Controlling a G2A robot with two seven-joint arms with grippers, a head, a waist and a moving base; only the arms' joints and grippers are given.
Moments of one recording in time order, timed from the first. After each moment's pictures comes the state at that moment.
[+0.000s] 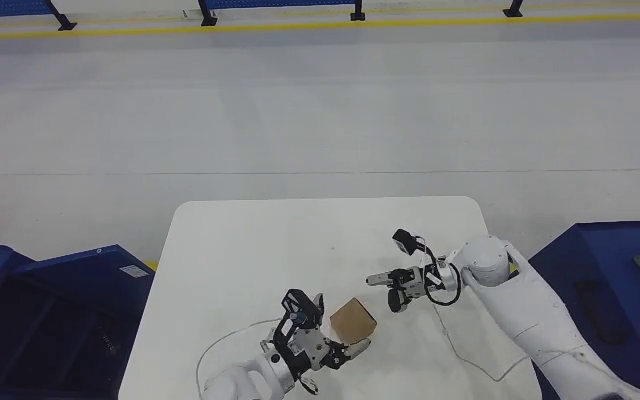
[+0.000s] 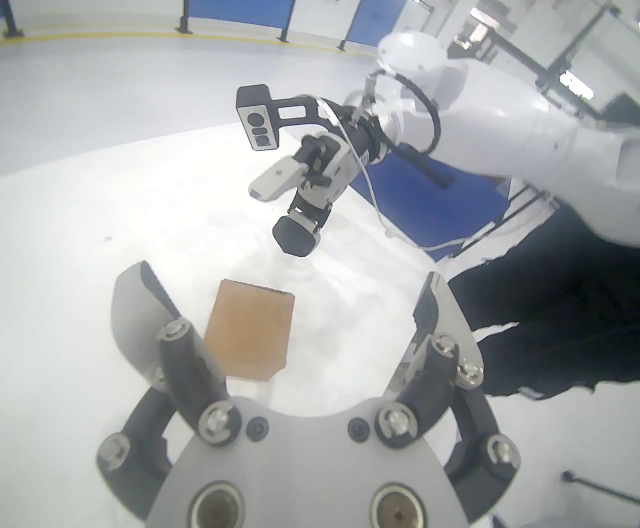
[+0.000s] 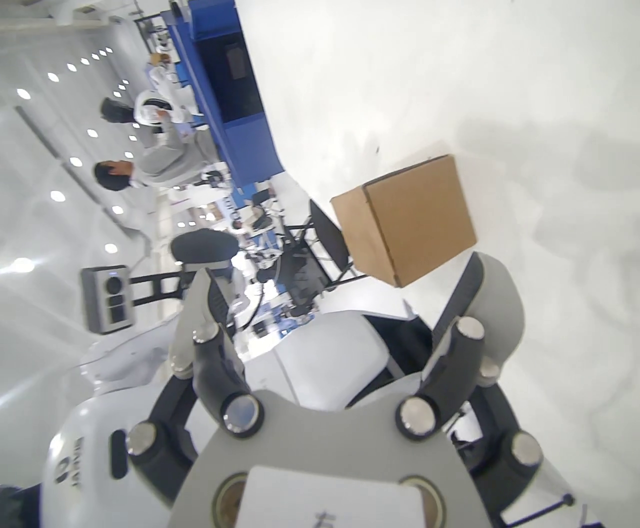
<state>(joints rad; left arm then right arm) 1.67 -1.18 -1.04 -1.92 1.15 -0.38 -0.15 -0.98 -1.00 0.99 -1.18 0.31 0.11 1.34</state>
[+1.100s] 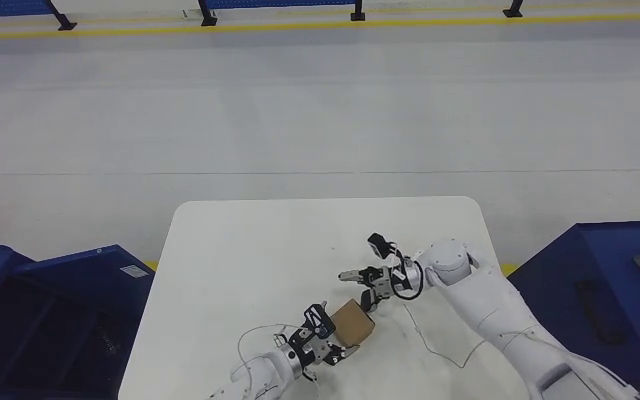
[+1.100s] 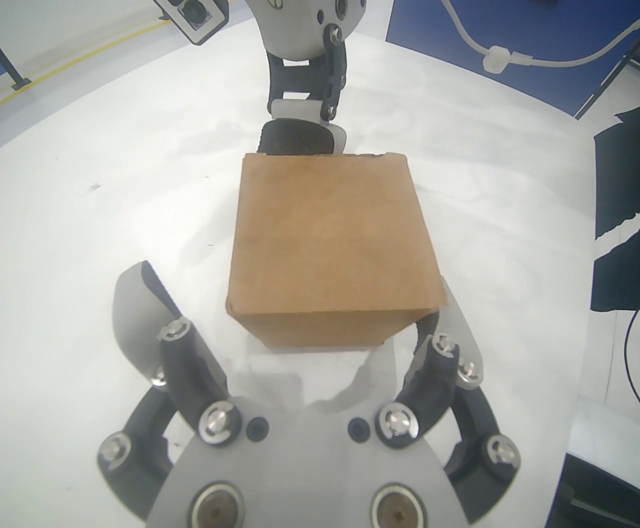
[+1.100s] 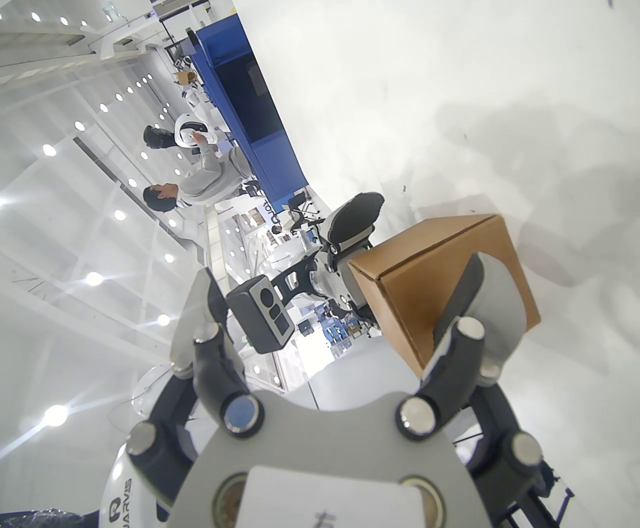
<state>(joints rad) 1.39 -1.26 -0.81 -1.31 1.43 -0.31 0.19 -0.83 -1.14 0.77 -0.95 0.39 0.08 1.20</state>
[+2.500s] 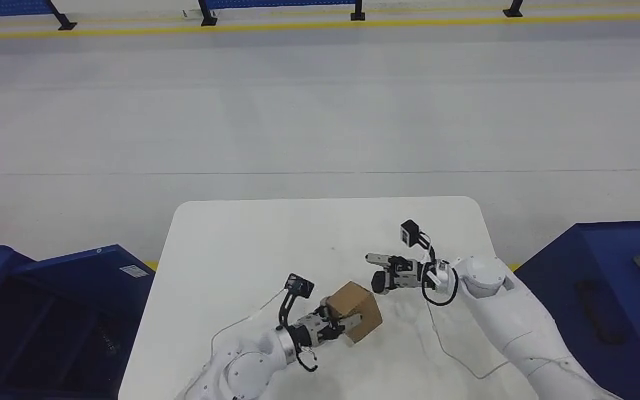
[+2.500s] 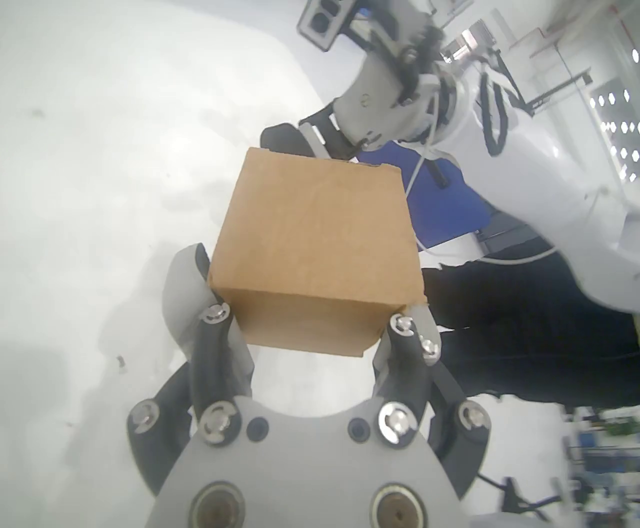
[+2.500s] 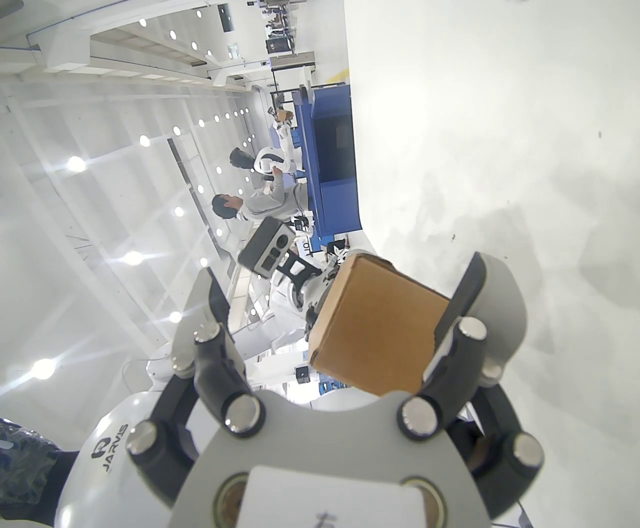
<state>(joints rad) 1.42 -1.24 -0.98 -1.59 0.45 -0.24 -0.50 -1.06 -1.06 1.06 -1.12 0.46 -0.15 1.13</state>
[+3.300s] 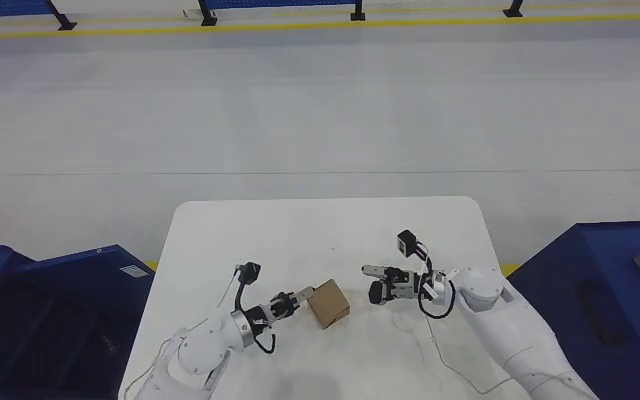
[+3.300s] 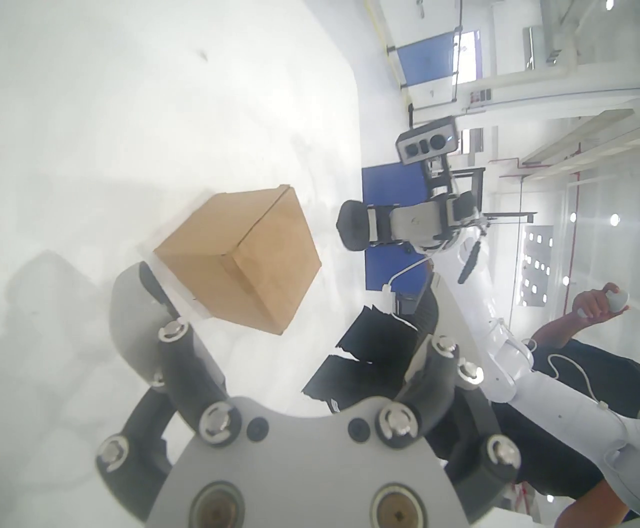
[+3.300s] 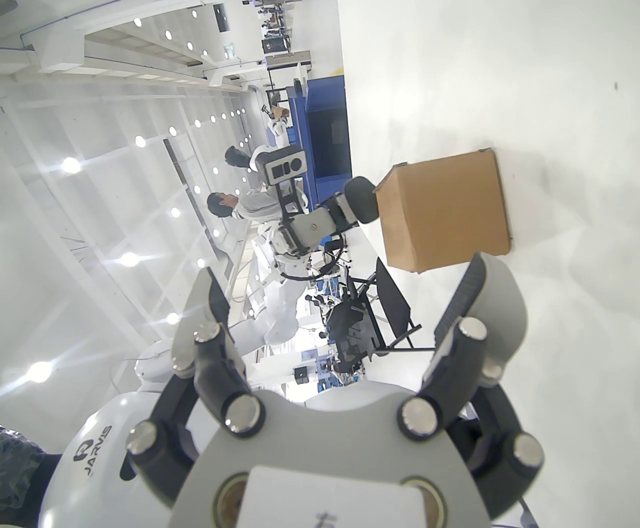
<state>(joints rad) 1.53 -1.19 -1.27 -1.67 0.17 -0.17 -0.61 -1.12 -1.06 1.06 -1.19 0.43 -0.14 1.10</state>
